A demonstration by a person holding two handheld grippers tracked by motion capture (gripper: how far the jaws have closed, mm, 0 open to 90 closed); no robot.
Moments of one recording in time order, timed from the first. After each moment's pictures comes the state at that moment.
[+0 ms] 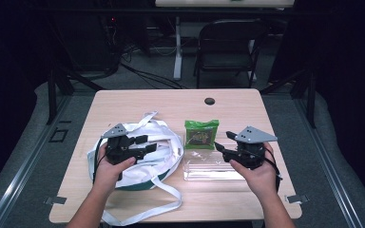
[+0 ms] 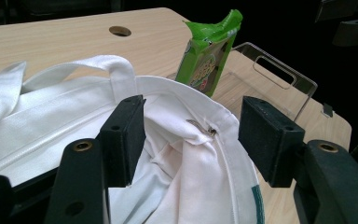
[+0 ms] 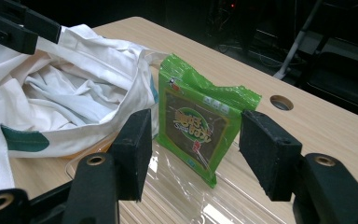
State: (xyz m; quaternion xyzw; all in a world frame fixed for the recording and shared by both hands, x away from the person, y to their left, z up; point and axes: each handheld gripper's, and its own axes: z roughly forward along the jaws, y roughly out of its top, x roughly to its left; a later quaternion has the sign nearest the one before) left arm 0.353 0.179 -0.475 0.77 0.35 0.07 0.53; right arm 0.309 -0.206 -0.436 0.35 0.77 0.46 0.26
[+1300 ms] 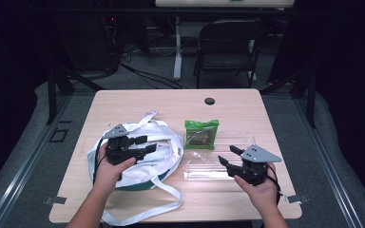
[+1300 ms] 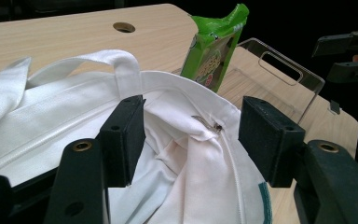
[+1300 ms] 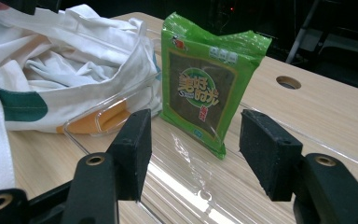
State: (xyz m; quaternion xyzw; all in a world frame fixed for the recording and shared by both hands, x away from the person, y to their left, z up) left arm 0.353 0.180 -0.478 0.77 0.36 0.07 0.52; right arm 0.289 -0.223 -0.487 0.35 0.76 0.48 0.26
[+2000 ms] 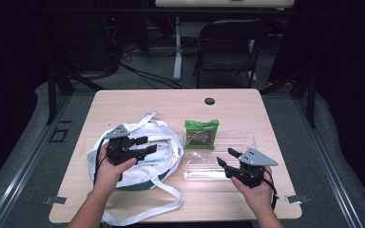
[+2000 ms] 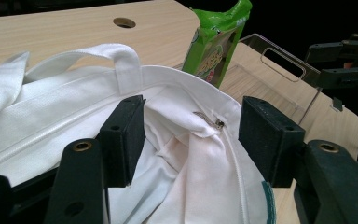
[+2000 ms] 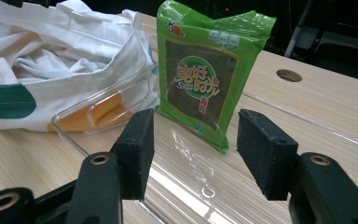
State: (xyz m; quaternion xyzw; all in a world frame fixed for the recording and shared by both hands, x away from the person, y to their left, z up) left arm 0.354 0.178 -0.482 0.77 0.36 0.07 0.52; right arm 0.291 -0.220 -0.507 0.36 0.75 0.48 0.27
